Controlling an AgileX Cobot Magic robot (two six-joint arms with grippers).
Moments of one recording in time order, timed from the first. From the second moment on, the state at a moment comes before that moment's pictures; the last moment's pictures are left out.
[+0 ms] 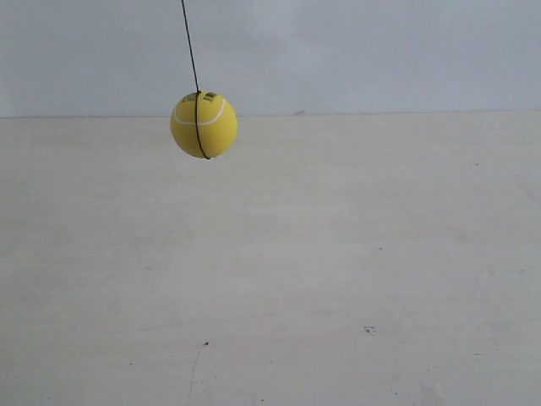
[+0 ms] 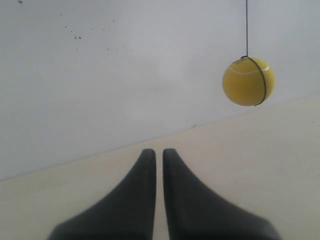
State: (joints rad) left arm 0.19 0.00 -0.06 1.74 -0.50 -1.70; right arm 0.05 0.13 -0.05 -1.06 -0.15 1.06
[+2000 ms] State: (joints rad) left arm 0.19 0.00 -0.06 1.74 -0.50 -1.70; right arm -0.02 0.01 0.00 0.15 0.32 -0.26
